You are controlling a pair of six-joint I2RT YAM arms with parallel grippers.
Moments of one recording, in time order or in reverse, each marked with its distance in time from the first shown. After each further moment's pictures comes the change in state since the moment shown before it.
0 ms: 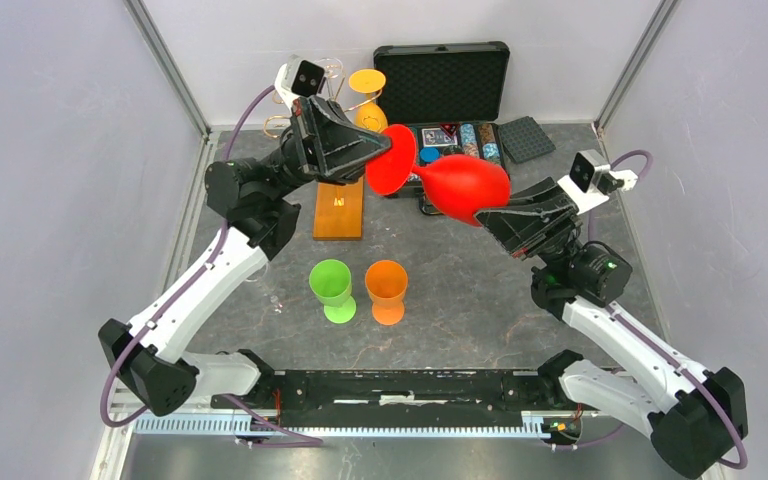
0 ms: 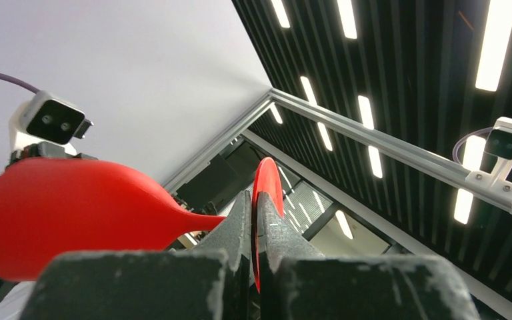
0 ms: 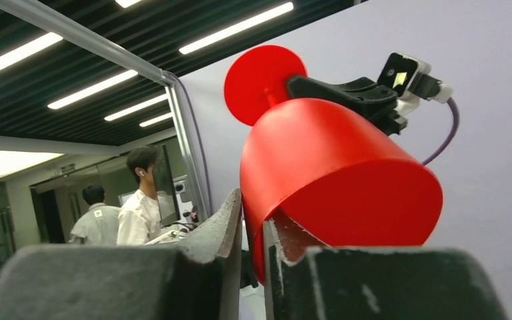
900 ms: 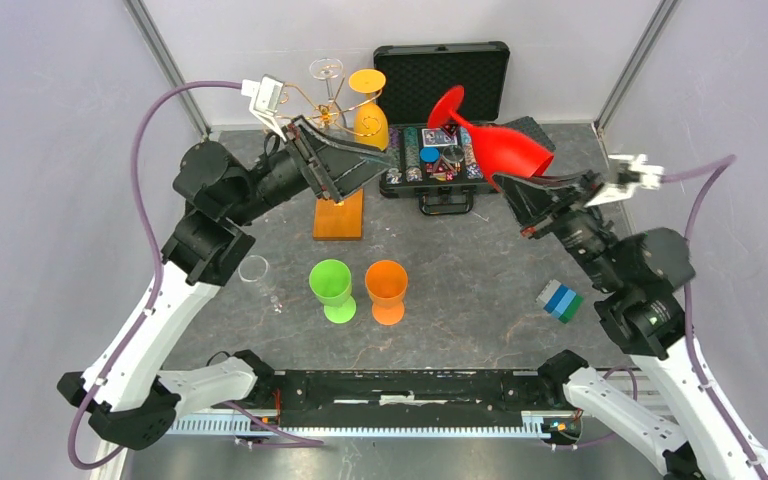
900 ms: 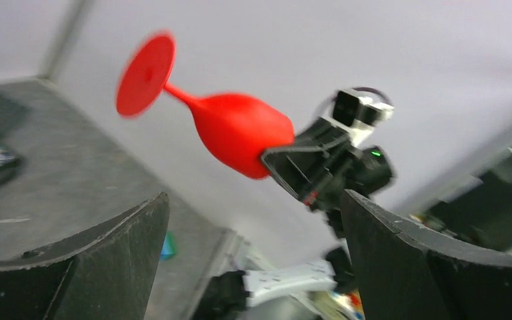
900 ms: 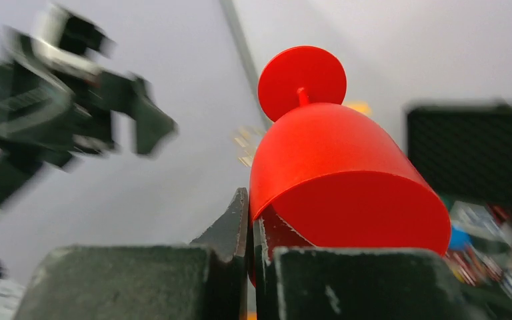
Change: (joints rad) left arm 0.000 -0.185 0.097 -0.877 -0.164 0.927; right arm 0.002 -0.271 0.348 -1.310 0.332 -0.767
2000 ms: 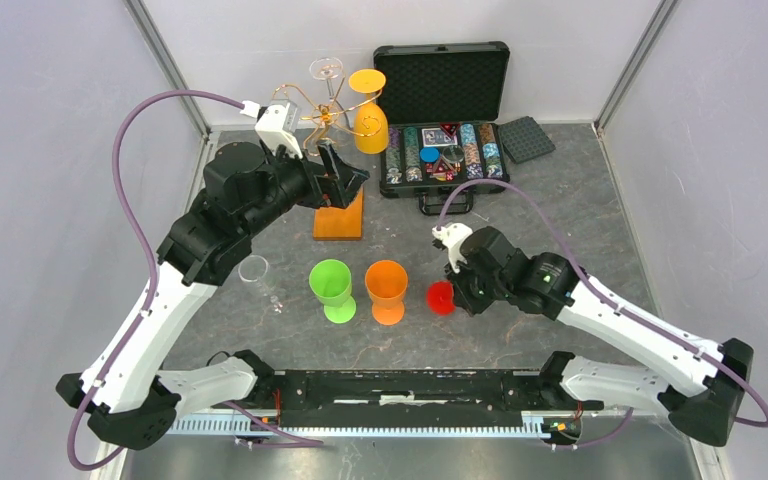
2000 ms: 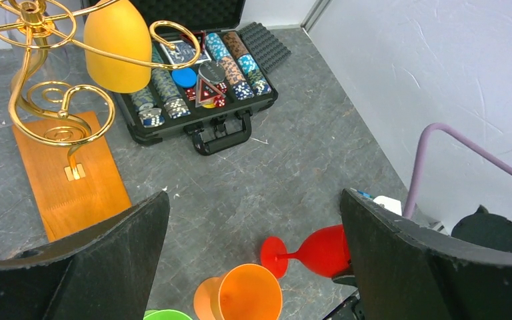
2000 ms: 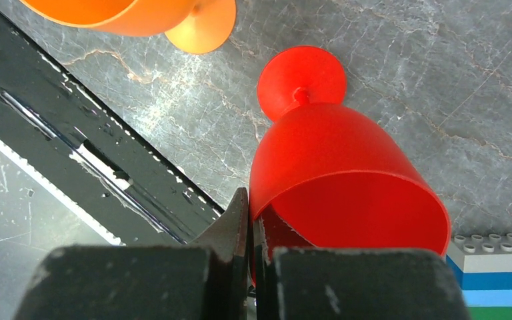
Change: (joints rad) left arm 0.000 0.000 0.044 -0.570 -0.526 0.487; right arm 0.340 0.336 -0.080 -0.952 0.160 -0.253
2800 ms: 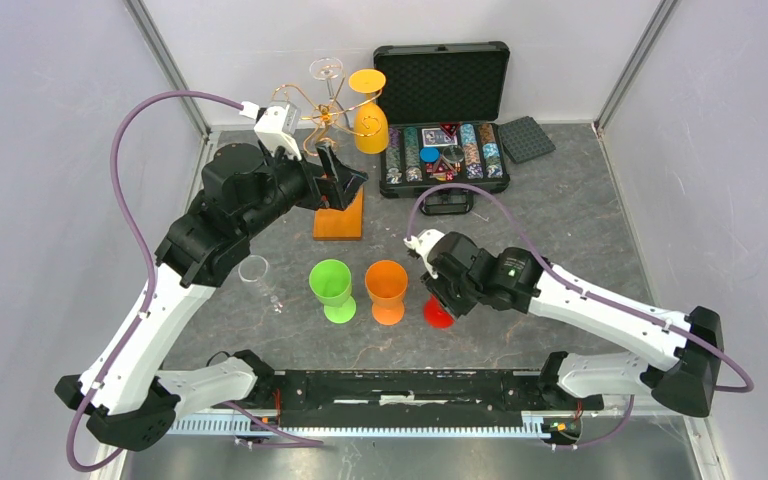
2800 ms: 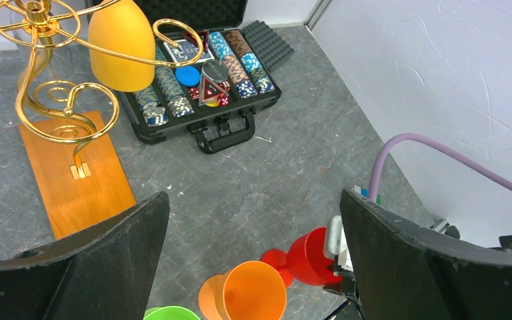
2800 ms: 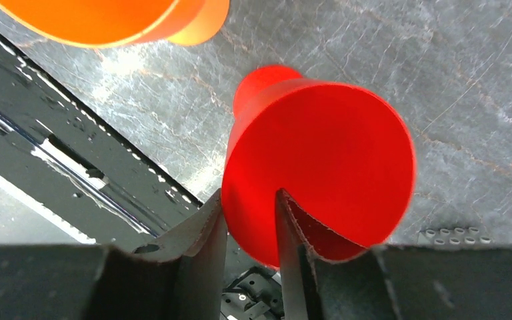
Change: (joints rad) left arm 0.000 -0.008 0.000 -0.013 -0.003 0.017; right arm 0.131 0.182 0.085 -0.052 0.130 -0.005
